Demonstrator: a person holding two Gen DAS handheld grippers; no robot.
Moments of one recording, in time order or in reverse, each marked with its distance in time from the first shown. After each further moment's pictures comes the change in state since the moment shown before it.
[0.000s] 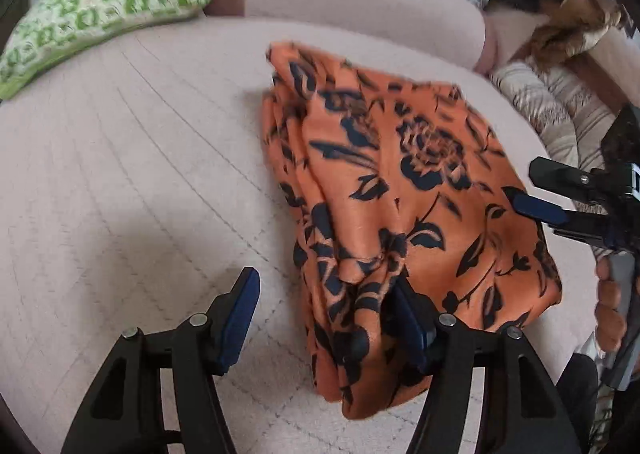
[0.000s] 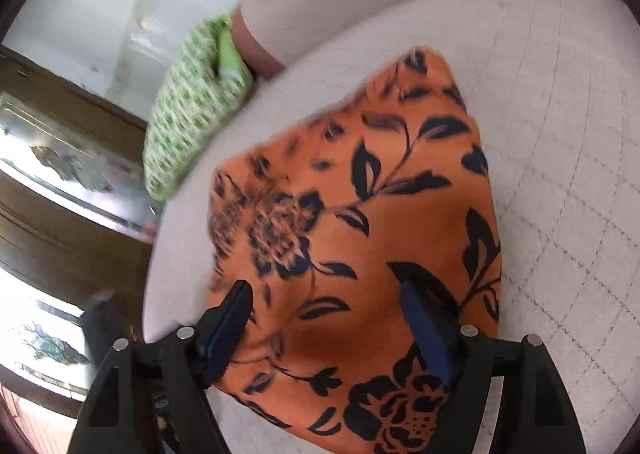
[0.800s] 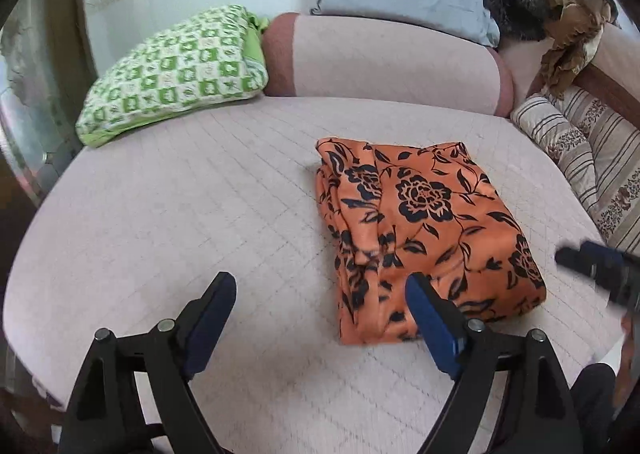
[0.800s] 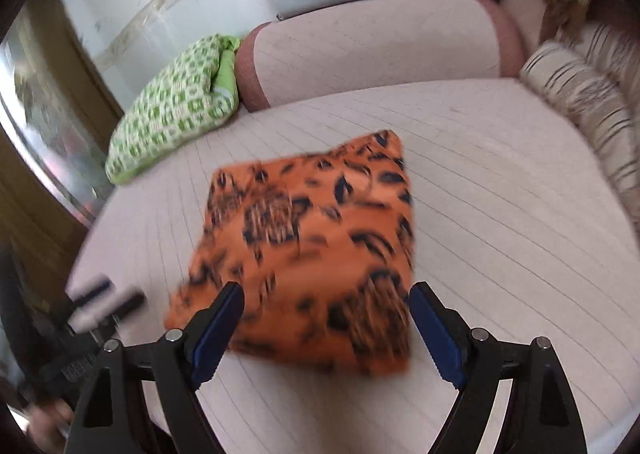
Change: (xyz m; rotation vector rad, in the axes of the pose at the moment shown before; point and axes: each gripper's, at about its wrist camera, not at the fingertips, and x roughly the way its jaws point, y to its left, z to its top) left arm -0.102 -0.030 -0.031 0.020 -0.201 0.248; right arm -0.090 0.059 -0.086 -0.238 -0.159 -0.422
